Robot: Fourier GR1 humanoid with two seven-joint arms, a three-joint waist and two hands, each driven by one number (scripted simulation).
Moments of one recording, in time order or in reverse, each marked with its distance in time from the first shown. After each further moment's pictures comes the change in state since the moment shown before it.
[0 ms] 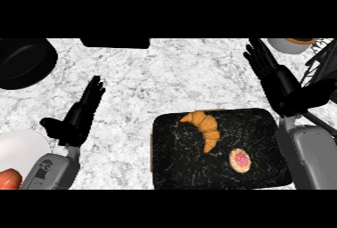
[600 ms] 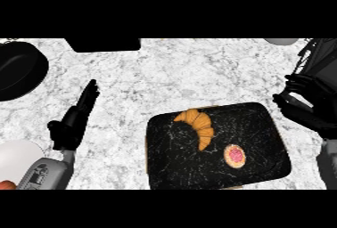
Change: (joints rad) left arm 0.030 0.043 -0.025 -0.026 -0.098 0.056 0.048; right arm 0.228 -0.107 -0.168 -0.008 0.084 -0.183 0.070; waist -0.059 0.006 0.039
